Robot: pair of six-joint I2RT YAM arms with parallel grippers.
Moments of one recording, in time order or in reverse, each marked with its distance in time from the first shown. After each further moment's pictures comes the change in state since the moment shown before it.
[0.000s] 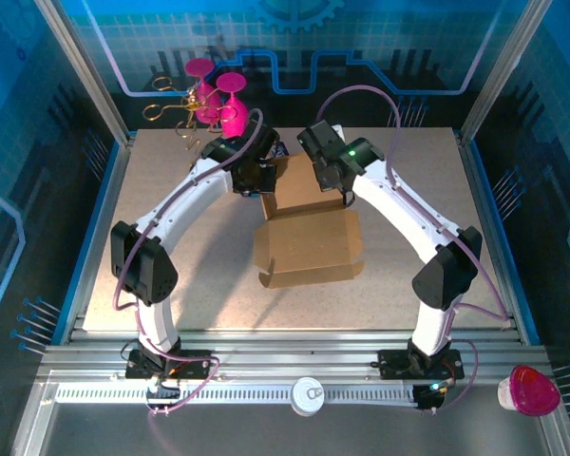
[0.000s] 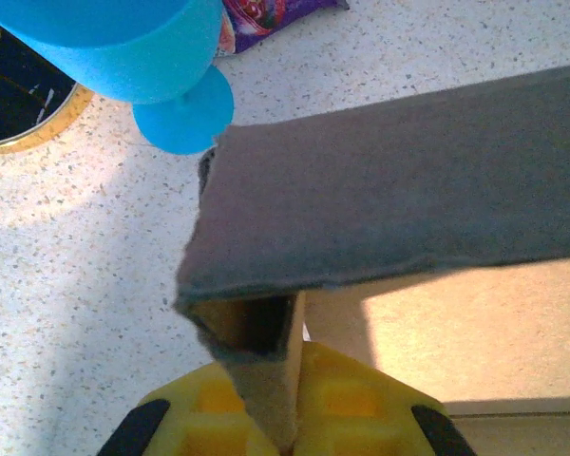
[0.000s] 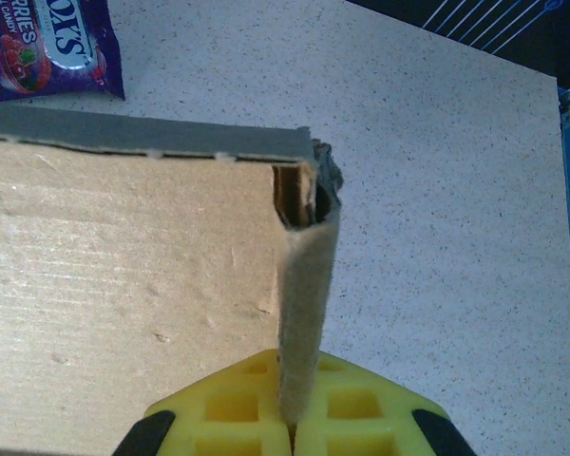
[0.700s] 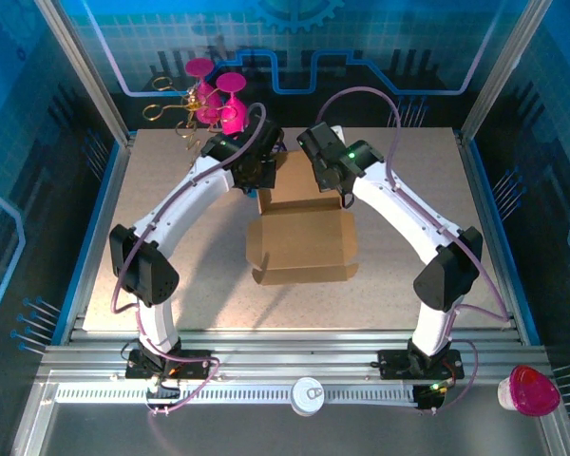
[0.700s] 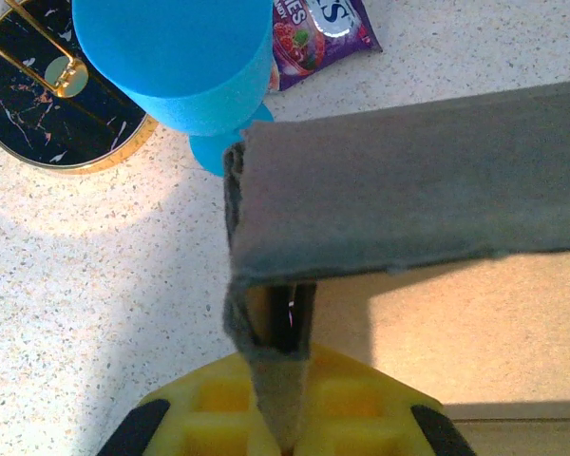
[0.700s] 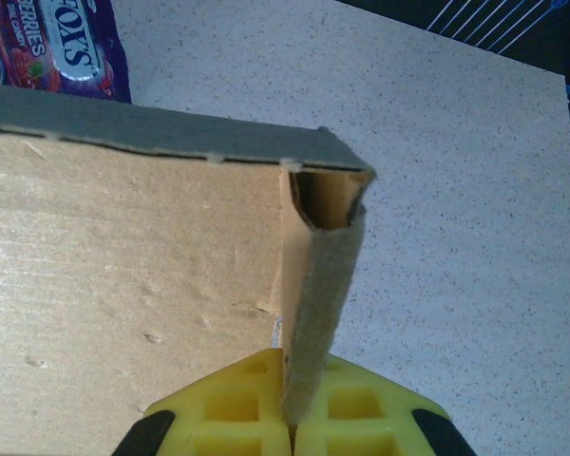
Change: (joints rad) left arm -0.028 0.000 0.095 -0.083 -0.124 -0.019; right arm 0.002 -0.014 -0.037 0.045 -0.001 0.019
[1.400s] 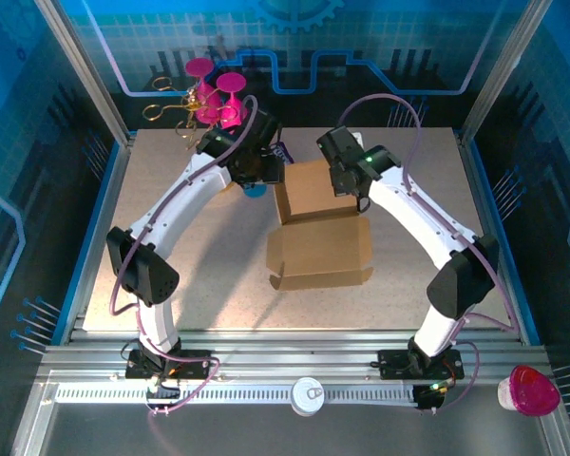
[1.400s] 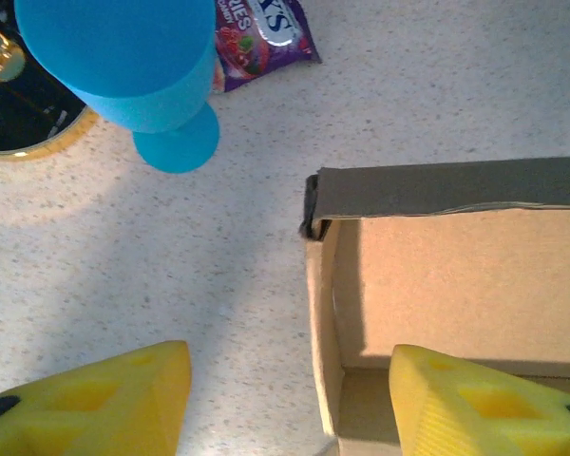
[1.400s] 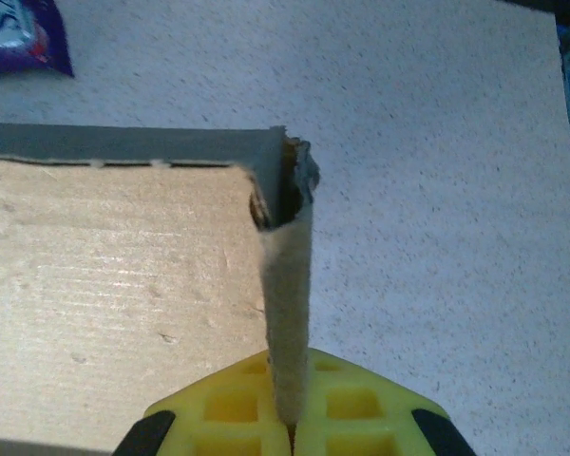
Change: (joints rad) left arm 0.000 0.000 0.077 -0.019 0.122 -0.091; right arm -0.090 -0.100 -0.162 0.029 -0.050 0.023
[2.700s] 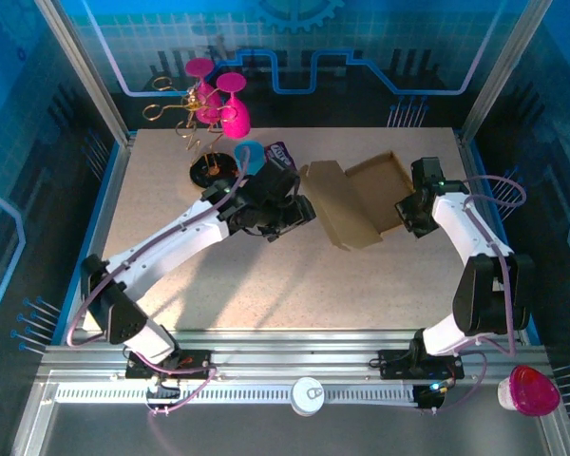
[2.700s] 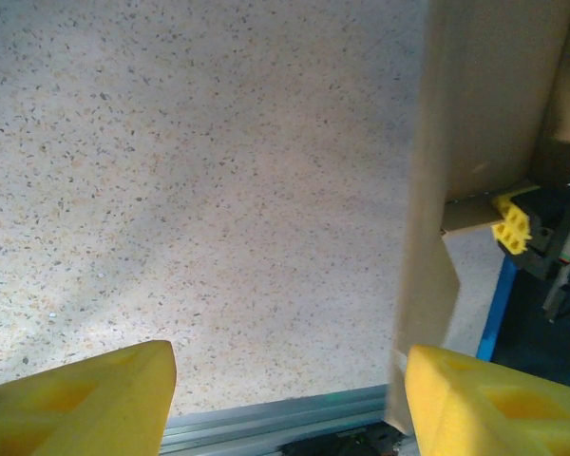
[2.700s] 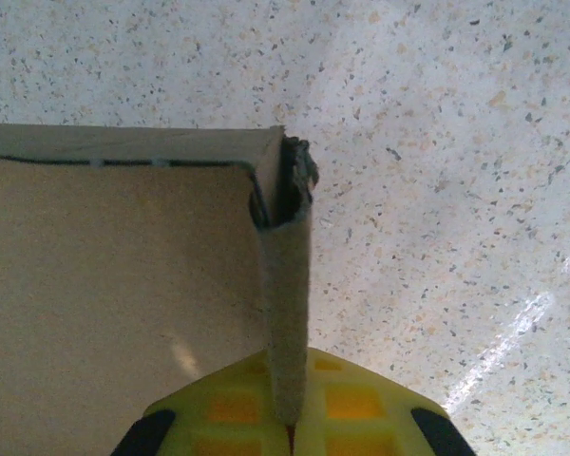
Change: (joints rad) left arm -0.250 -0.262 -0.431 0.219 0.171 -0.625; right arm -0.536 -0.185 -0.552 0.207 -0.460 0.826
